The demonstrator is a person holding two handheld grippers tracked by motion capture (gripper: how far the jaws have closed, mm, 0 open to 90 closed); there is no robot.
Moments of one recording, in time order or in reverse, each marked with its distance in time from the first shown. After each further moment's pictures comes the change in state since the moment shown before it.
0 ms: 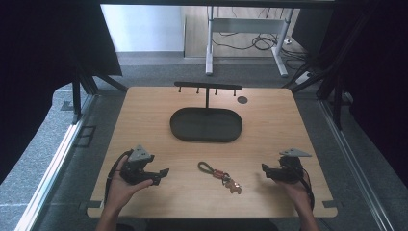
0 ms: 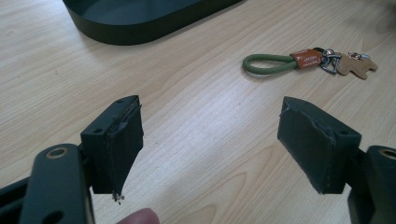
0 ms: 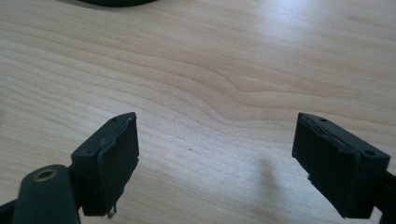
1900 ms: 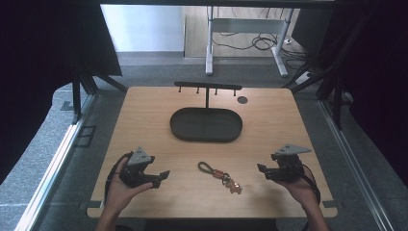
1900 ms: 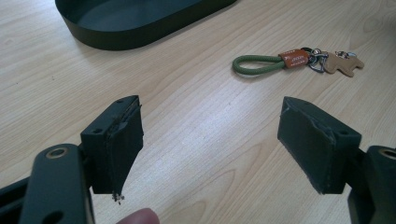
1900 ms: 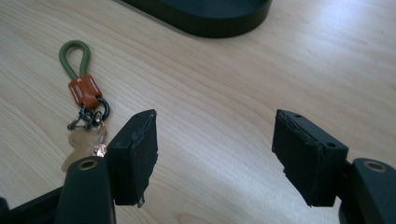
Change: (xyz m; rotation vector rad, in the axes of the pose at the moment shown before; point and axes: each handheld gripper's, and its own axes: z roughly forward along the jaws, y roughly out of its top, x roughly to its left) left arm -0.010 0.001 -0.007 -0.010 -0.007 0.028; right arm 0.030 0.036 -0.041 0.003 0.144 -0.189
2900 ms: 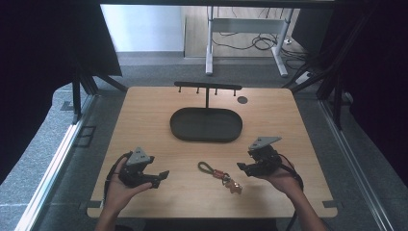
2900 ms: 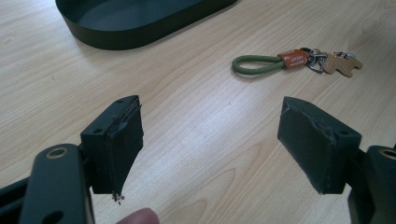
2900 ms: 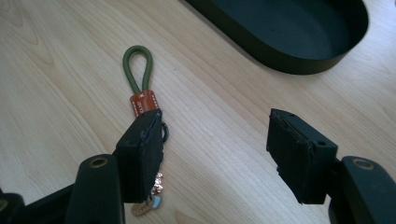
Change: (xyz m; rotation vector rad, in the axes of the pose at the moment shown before) left arm 0.002 -0.001 -0.002 -0.003 -0.006 -0.007; right arm 0.044 0.048 0.023 0.099 0.124 -0.180
